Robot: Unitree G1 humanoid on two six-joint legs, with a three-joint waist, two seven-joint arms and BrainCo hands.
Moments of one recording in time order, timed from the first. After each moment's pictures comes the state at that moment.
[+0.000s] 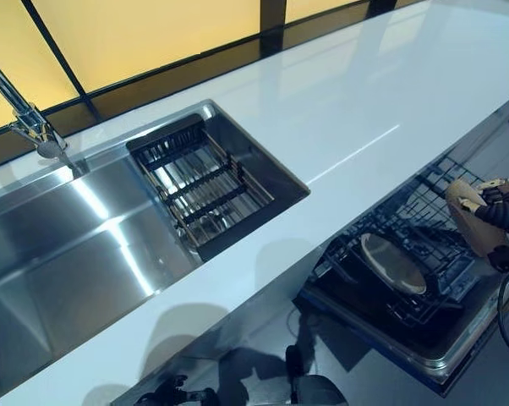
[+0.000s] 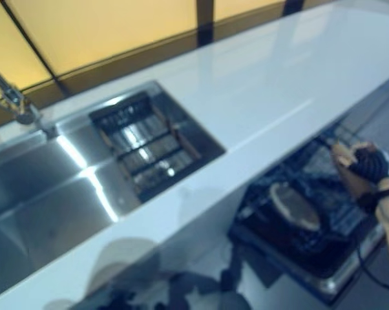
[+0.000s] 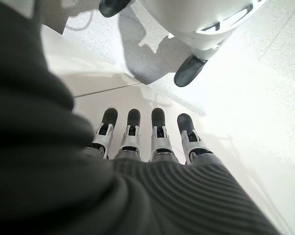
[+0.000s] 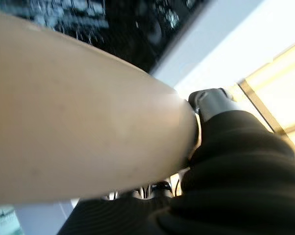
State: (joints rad) left arm 0.01 0.28 -0.30 1.14 0.06 -0.10 -0.06; right arm -0.13 -1.00 -0.14 0.27 -0.05 -0.05 -0.02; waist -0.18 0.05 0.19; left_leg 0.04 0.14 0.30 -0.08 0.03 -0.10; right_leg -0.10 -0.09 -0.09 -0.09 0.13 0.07
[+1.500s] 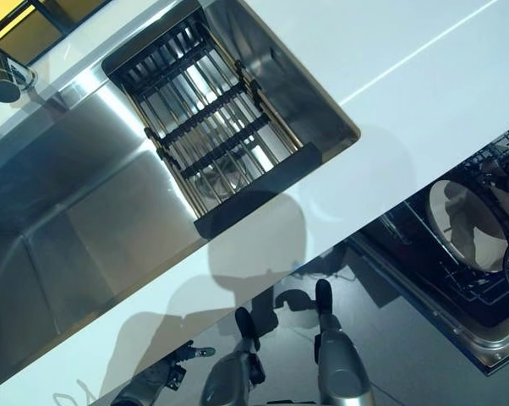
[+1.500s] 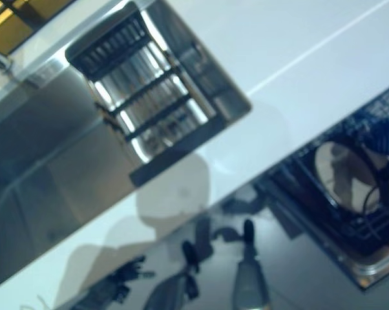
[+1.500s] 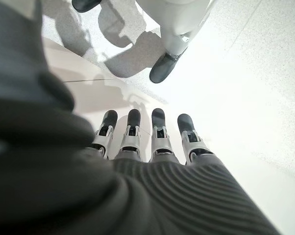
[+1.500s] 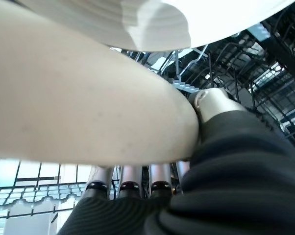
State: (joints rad) left arm -0.03 0.34 -0.34 0.91 0.01 -0.10 -0.10; right arm -0.46 -1.12 0.05 0.57 -0.27 0.02 0.00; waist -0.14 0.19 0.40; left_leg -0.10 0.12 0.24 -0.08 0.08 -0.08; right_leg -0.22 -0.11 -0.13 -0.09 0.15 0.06
